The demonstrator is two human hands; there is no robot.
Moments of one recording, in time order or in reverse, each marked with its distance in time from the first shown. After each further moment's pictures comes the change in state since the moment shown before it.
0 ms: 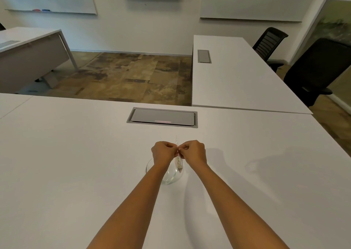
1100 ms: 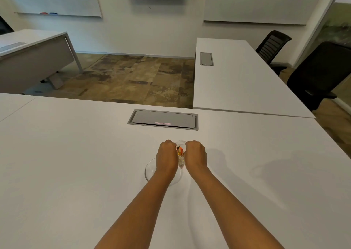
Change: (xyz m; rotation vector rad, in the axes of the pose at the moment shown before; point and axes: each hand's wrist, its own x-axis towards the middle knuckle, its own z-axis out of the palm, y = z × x) left_hand -0.004 -0.002 0.016 0.502 0.057 0.295; right_hand 0.004 0.002 -0.003 -0.374 0.040 -0.096
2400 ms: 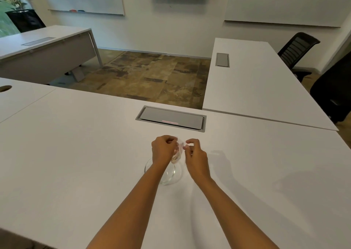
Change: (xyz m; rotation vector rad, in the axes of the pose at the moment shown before) left_hand 0.007 0.010 -0.011 -0.471 0.124 -0.212; right_hand 0.002 0.037 0.015 0.520 0.032 -0.171
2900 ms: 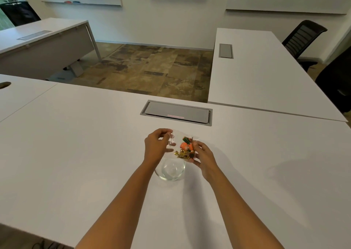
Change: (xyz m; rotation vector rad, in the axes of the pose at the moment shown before) left_hand 0.019 -0.033 -0.046 -0.197 -0.094 0.023; right_hand 0.015 0.025 0.024 0.681 -0.174 0.530
